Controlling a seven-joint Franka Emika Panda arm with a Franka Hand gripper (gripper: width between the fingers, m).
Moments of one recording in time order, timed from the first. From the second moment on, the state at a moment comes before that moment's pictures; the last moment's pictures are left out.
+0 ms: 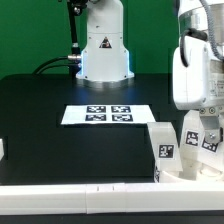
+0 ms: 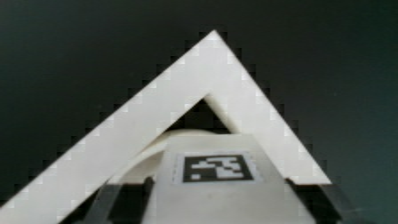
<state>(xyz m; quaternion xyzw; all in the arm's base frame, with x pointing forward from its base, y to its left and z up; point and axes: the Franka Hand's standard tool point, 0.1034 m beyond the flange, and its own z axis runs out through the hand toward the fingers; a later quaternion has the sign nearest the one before) 0.636 0.118 0.078 -0.40 0.90 -0.05 0.18</state>
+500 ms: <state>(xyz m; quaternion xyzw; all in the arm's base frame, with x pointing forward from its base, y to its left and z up) 0.635 0.120 0.078 -0.45 0.88 -0.06 0.18</state>
